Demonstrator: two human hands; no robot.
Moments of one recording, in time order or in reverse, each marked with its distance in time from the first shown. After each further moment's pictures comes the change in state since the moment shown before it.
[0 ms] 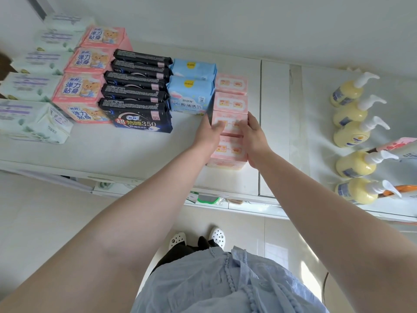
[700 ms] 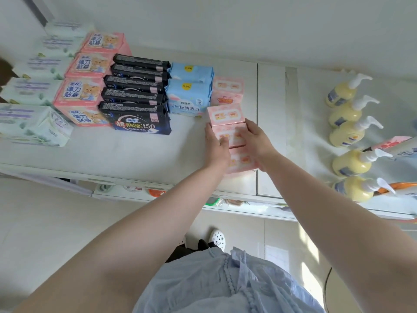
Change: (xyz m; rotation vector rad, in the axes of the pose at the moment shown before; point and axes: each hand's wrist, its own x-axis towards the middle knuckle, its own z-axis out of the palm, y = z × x) left_hand -0.028 -0.020 0.032 -0.003 0.123 0.031; right_hand -0.007 -0.004 -0.022 -0.199 -0.074 0.032
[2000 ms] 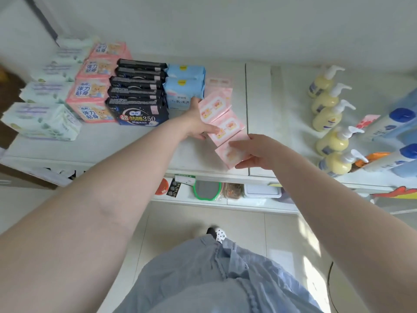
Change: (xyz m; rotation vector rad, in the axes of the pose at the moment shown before) left_hand 0.013 0.052 -0.066 0.472 -0.327 -0.042; right_hand -0.086 -0.015 -0.019 -0.045 -0.155 0.322
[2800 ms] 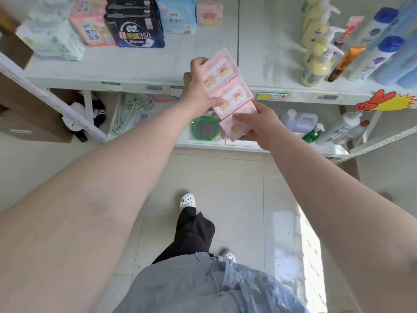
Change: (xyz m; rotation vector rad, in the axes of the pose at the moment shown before) left_hand -0.203 -0.075 0.115 0.133 0.259 0.350; right_hand -0.140 0.174 0.023 0.287 0.132 -0.146
